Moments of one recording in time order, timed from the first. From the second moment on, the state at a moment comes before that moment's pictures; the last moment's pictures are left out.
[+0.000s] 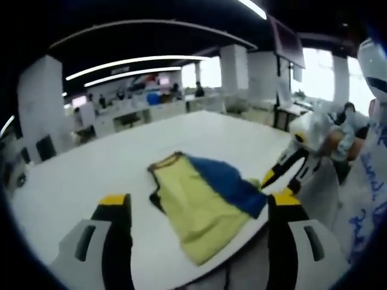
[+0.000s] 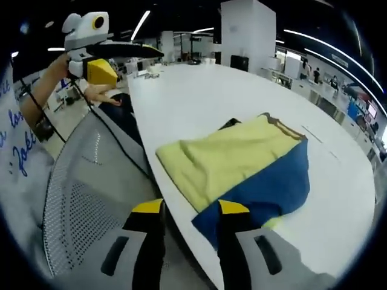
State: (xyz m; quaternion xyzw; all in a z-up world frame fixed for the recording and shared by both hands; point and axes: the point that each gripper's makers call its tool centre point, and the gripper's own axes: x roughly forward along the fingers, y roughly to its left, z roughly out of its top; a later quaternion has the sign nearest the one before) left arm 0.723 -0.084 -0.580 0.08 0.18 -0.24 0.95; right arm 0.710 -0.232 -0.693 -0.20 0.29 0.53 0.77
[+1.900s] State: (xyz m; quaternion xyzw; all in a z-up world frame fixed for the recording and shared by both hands) left arm 0.724 -0.084 -0.615 0.04 0.24 -0.28 0.93; right arm 0.725 -0.244 -0.785 -0.31 0.40 0.49 0.71
